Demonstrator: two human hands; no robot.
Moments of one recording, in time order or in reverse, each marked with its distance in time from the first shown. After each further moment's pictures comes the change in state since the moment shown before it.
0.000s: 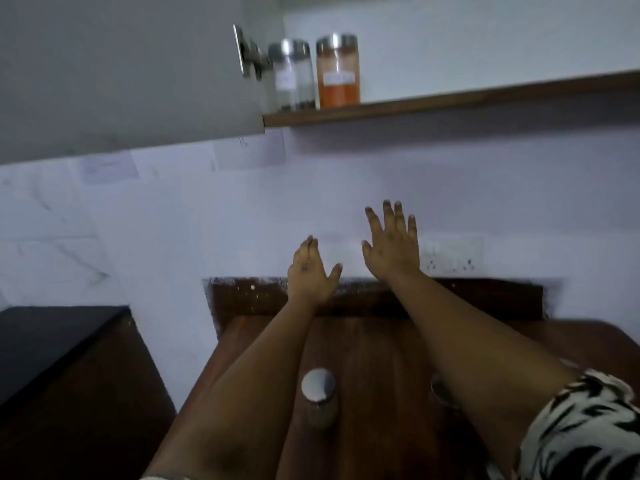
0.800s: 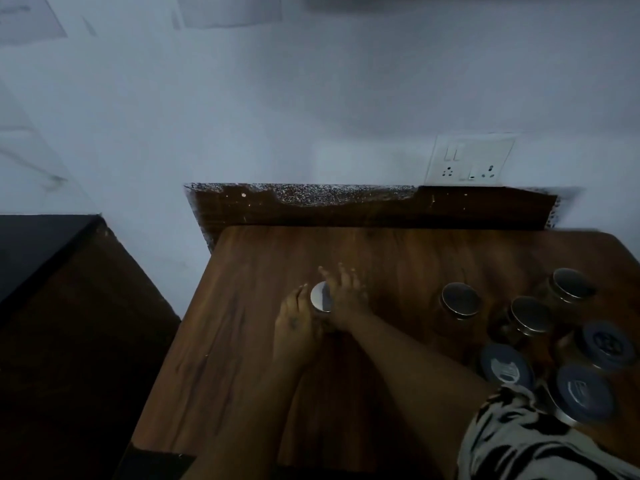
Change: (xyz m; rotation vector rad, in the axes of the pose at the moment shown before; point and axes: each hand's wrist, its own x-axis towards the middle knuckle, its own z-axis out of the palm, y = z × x) left_hand -0.208 -0.107 0.072 -0.122 -0.174 -0.034; right_hand -0.172 -0.105 0.174 0.233 -0.796 0.082
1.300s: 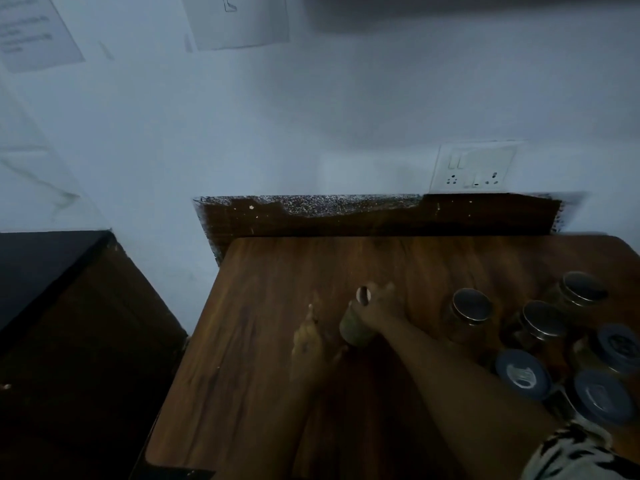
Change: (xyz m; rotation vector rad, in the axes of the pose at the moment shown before) left_hand -0.025 -0.008 0.008 -0.179 -0.205 -0.232; right_hand -0.025 0.020 -0.026 0.248 0.116 0.313
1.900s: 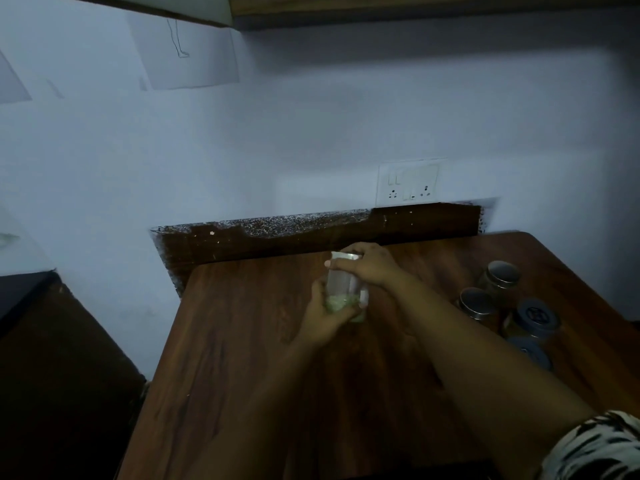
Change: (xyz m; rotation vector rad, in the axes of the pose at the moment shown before) left_hand 0.021 0.108 -0.027 -0.658 -0.208 0.142; right_hand -0.034 -0.004 -0.121 0.417 0.066 -0.127
